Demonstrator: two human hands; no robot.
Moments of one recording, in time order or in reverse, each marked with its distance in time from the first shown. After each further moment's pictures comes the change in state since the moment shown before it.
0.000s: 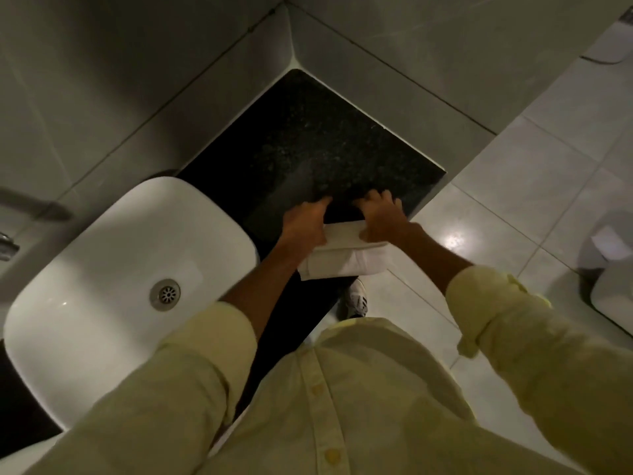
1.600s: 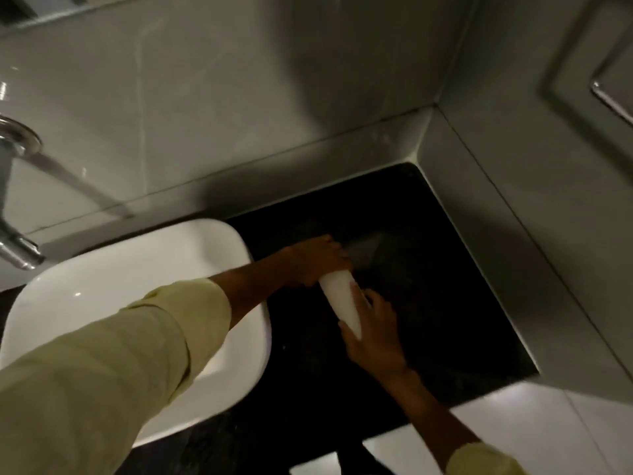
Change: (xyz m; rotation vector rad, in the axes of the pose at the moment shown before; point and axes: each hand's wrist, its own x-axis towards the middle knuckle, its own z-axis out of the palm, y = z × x) left_hand 0.087 -0.124 -0.095 0.094 0.111 0.337; right_hand 0.094 -0.054 0.033 0.343 0.211 -0.479
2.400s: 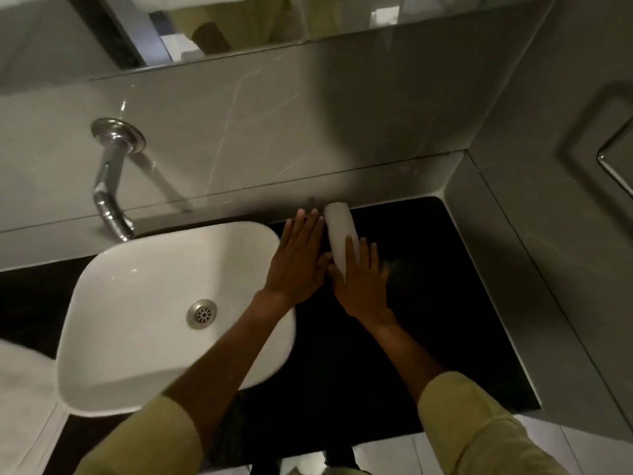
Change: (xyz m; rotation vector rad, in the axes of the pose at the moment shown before) left_hand -0.086 0.035 -0.002 -0.089 0.515 -0.717; right_hand 0.100 -0.079 -0.009 -0.289 -0.009 -0.013
